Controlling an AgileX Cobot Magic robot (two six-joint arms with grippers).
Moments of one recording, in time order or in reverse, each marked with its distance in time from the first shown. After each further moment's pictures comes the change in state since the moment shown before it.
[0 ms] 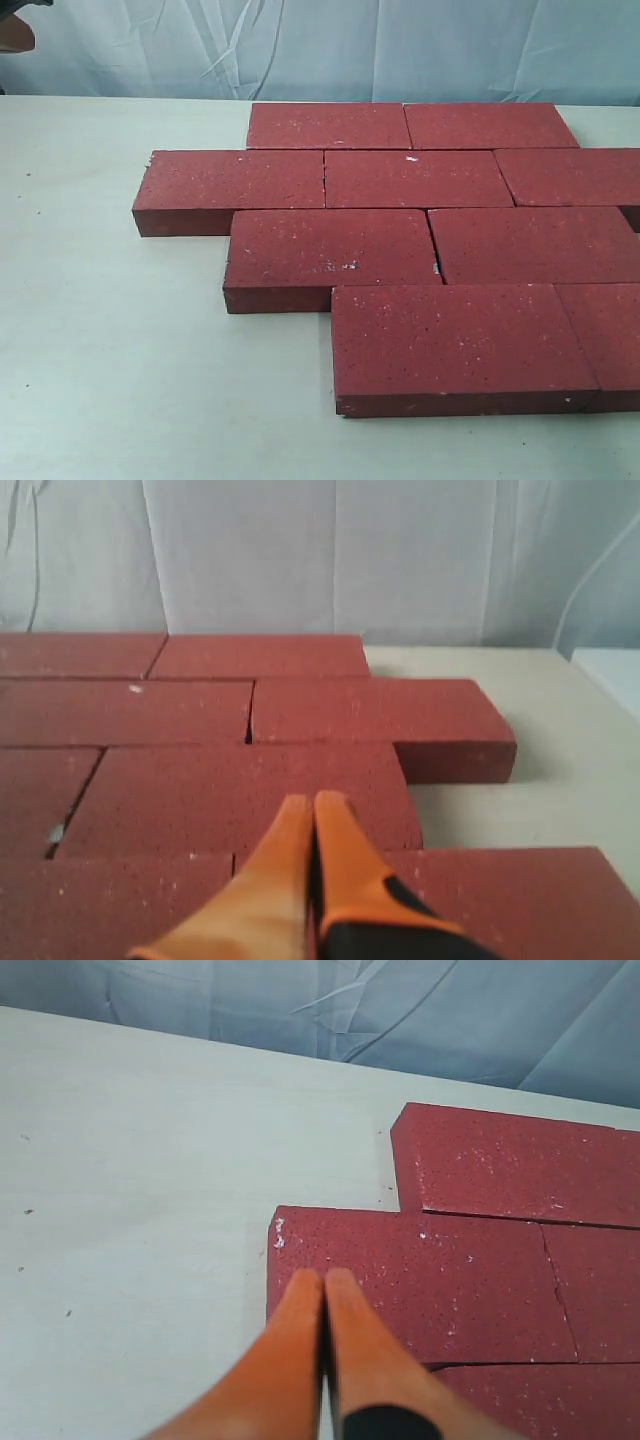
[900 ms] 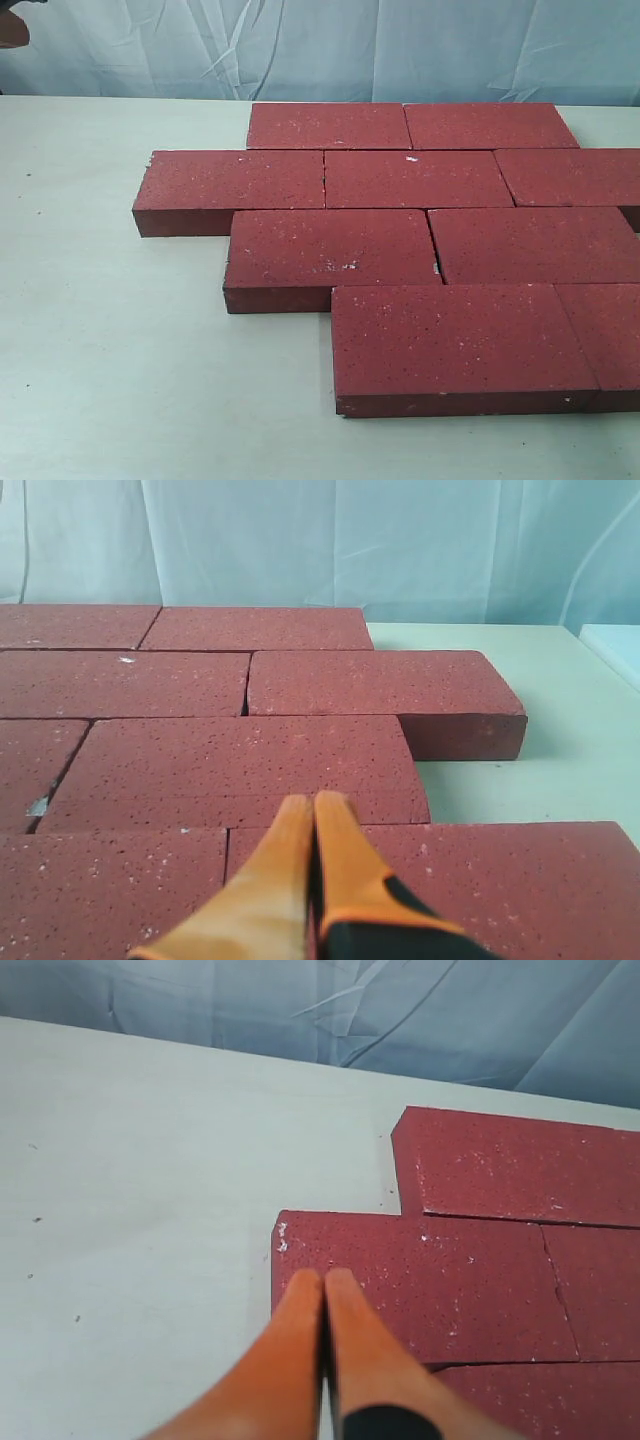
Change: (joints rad) left arm 0.000 -0.028 0.002 0.009 0.002 0.008; right arm 0.000 0.000 0.111 0.000 -0.105 0.000
